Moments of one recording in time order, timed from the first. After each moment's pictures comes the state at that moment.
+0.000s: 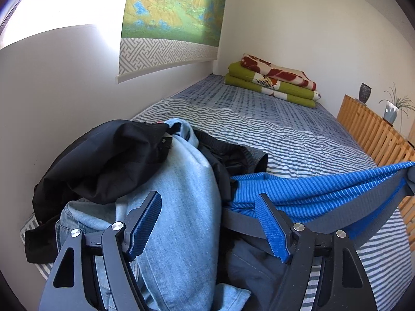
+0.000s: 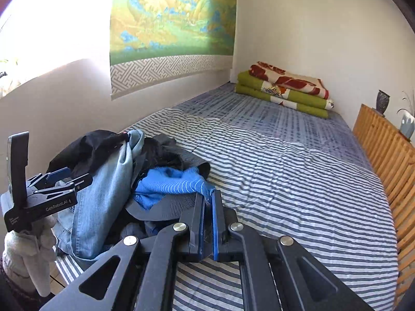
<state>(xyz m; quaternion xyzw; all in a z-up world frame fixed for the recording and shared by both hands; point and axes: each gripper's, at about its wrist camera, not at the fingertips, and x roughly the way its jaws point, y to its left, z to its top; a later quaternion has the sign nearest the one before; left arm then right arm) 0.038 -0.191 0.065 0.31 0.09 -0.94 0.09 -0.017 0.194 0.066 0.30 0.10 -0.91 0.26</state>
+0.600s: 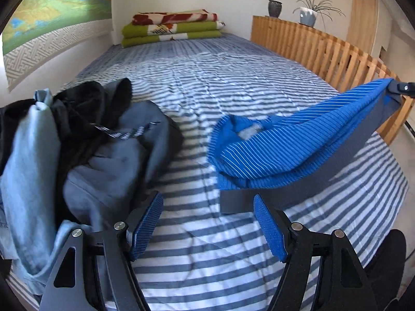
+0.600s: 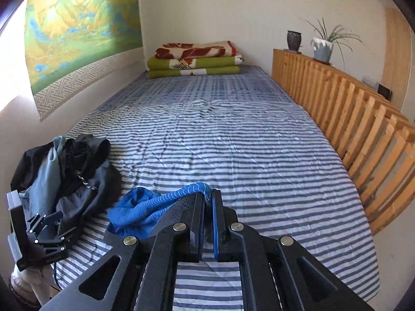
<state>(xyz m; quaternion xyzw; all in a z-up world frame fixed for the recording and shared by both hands) 0.061 0.033 -0.043 0.42 -0.04 -0.90 -0.13 0.003 0.434 0.032 0.37 0.00 -0.92 0.08</state>
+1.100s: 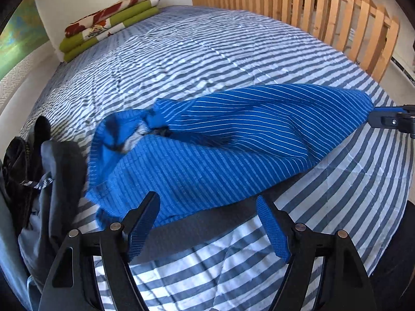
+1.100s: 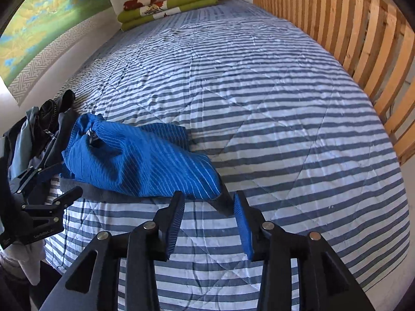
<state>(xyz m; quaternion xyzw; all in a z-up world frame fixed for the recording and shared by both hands) 0.016 0.206 -0.093 0.48 -0.19 -0.84 -0.19 0.002 0.530 -0.112 0.52 -0.07 -0.85 0.07</state>
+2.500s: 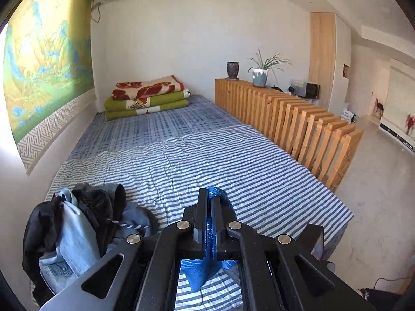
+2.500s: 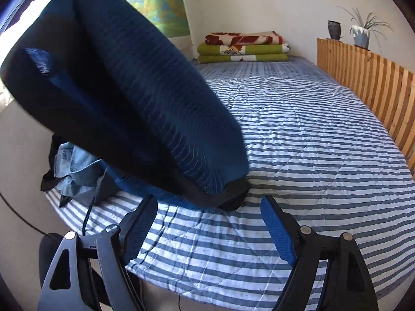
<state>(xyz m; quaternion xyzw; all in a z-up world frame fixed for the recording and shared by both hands) 0.197 0.095 0.258 0.27 -0.07 -0.94 -0.20 0.115 0.357 -0.045 0.36 -0.02 -0.91 0.20</state>
